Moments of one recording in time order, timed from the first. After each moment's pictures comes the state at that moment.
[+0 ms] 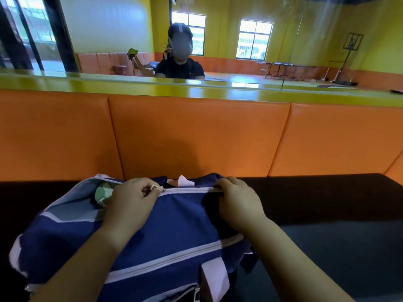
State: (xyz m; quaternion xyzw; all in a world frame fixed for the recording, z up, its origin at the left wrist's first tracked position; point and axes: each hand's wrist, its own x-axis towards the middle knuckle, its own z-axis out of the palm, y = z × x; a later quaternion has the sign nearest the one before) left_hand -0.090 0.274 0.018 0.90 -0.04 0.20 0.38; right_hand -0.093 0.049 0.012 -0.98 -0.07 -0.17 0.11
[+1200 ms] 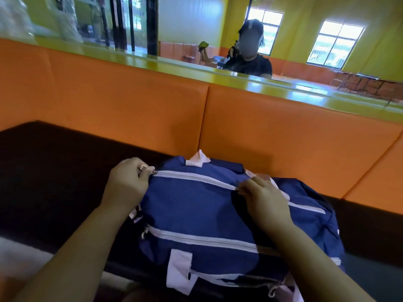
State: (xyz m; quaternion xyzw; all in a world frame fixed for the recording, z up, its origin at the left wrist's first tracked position) left_hand -0.129 0.460 -0.008 0.87 0.15 0.28 0.37; right_hand -0.082 0.169 -0.017 -0.94 -0.20 -0.24 0.12
